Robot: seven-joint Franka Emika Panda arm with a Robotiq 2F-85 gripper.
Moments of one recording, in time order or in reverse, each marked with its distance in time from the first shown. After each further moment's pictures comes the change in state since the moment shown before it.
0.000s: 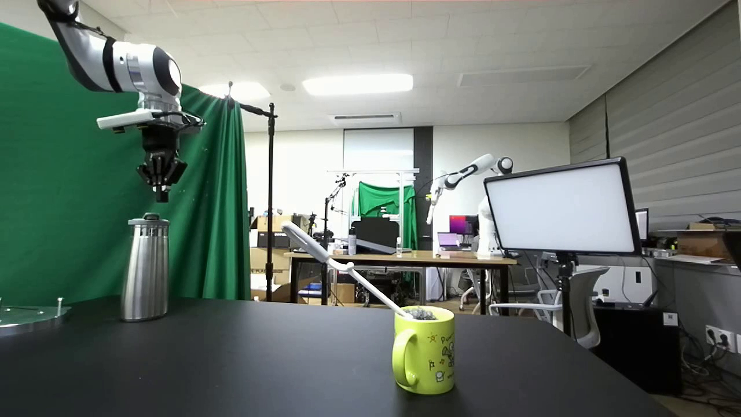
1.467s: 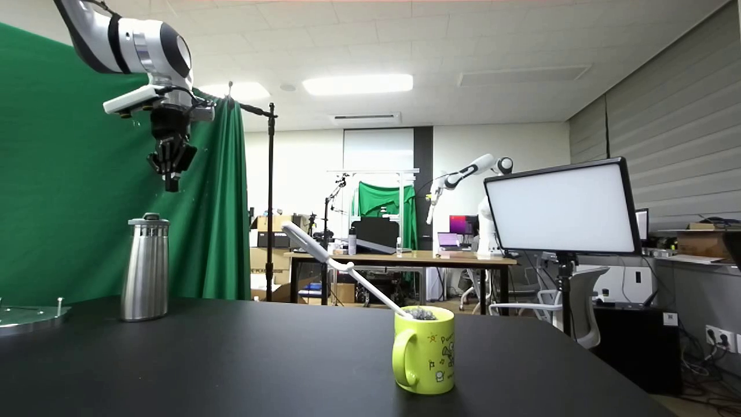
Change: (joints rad) arm -0.111 -0.178 0.034 -0.207 -0.004 -0.059 0.059
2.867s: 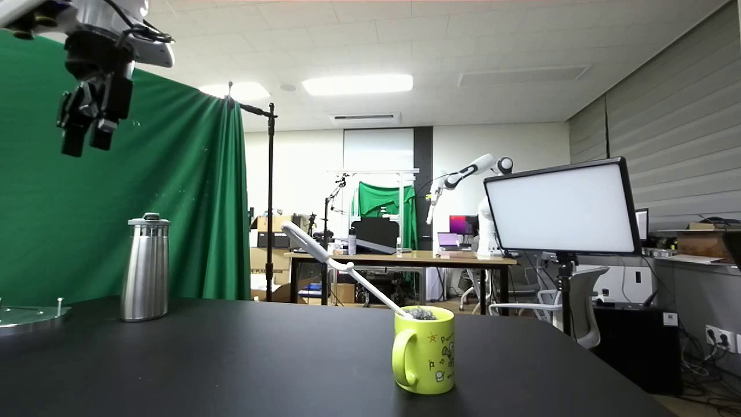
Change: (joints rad) arm -0.140 -0.719 0.049 -0.769 0.302 0.076 -0.151
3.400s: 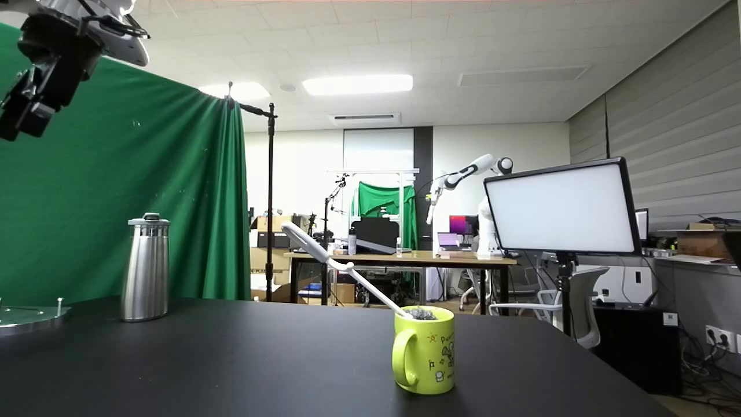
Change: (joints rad) arm 0.047 -0.070 -0.020 -0.047 0.187 -0.124 -0.010
